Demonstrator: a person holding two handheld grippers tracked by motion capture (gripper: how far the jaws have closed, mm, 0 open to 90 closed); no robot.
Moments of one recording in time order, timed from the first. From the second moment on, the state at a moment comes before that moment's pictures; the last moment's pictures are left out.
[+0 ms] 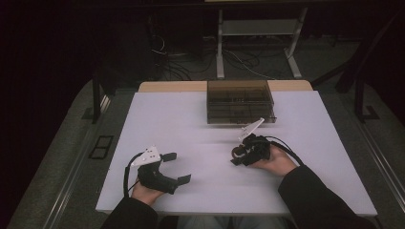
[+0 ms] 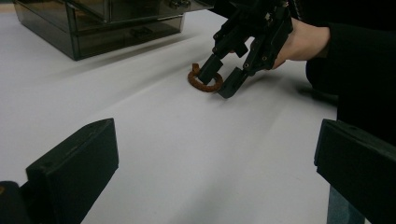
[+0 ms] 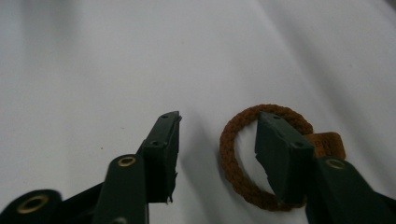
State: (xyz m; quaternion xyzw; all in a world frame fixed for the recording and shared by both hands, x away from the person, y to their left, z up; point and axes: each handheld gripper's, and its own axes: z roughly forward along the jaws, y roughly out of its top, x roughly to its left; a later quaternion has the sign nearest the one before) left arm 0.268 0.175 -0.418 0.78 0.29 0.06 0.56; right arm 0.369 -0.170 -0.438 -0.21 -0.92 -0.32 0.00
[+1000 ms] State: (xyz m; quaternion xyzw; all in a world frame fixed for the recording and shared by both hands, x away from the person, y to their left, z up) left arm 0.267 0.175 -0.418 0.77 0.29 0.05 0.56; right arm 0.370 -0.172 -0.439 -0.22 -0.92 -0.32 0.02
